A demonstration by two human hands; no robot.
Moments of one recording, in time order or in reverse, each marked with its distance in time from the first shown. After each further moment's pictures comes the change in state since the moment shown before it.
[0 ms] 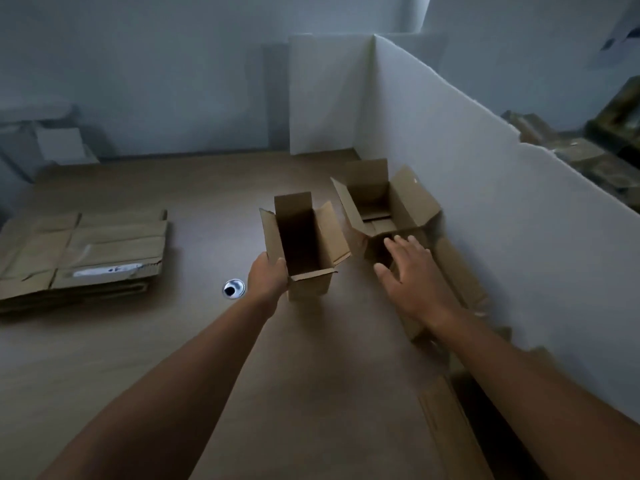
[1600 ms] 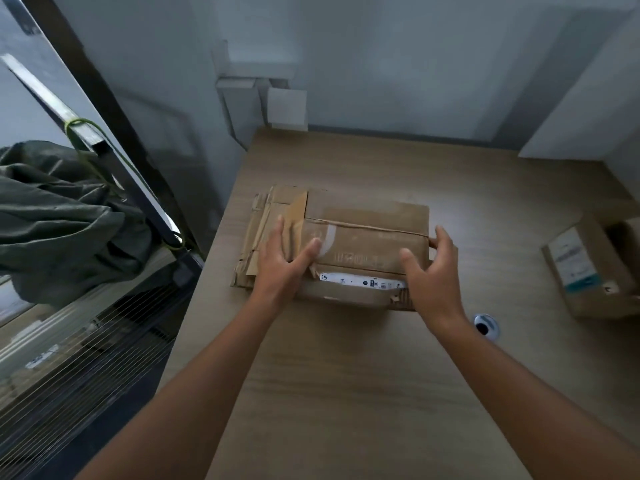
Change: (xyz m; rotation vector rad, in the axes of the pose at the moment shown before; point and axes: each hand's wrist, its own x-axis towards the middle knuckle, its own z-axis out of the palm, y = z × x) left_hand 0.146 -0.080 -0.479 0.160 0.213 0.230; right_hand 0.125 -0.441 0.269 0.732 0.057 0.109
